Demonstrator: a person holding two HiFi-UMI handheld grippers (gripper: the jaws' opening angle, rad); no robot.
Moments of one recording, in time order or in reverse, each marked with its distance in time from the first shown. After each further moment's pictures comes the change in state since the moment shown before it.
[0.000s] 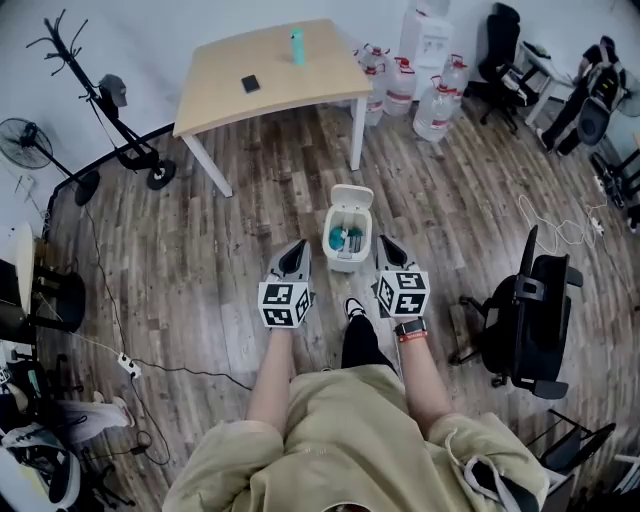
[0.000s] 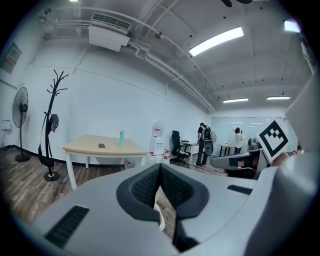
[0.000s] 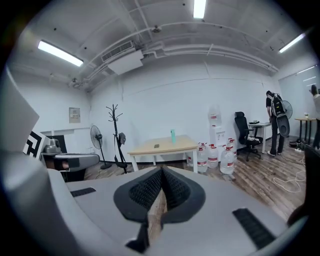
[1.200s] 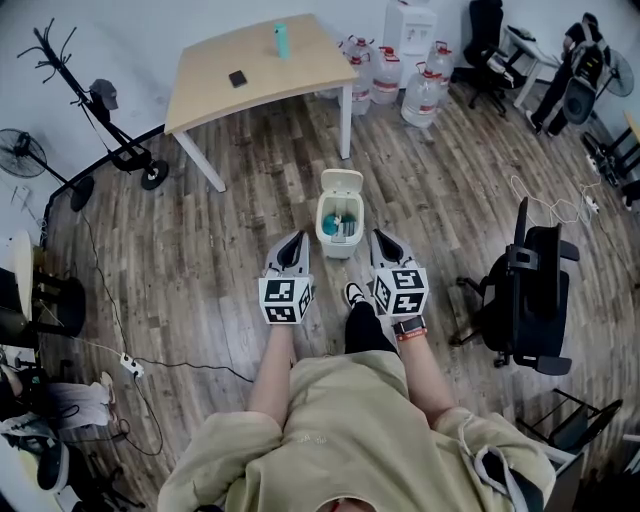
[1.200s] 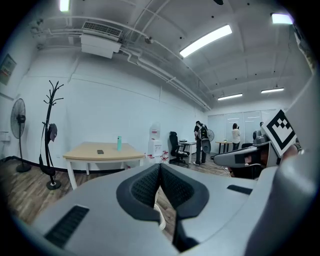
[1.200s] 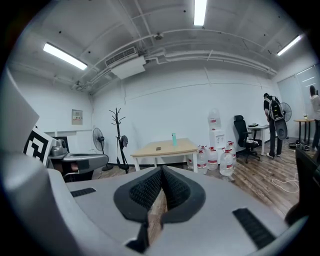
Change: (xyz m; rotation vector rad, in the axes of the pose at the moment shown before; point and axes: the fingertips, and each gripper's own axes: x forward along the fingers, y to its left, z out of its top) left arm -0.045 -0.054 0.004 0.081 -0.026 -0.002; right arm -0.079 0.017 -0.004 -0.004 -0.040 0.009
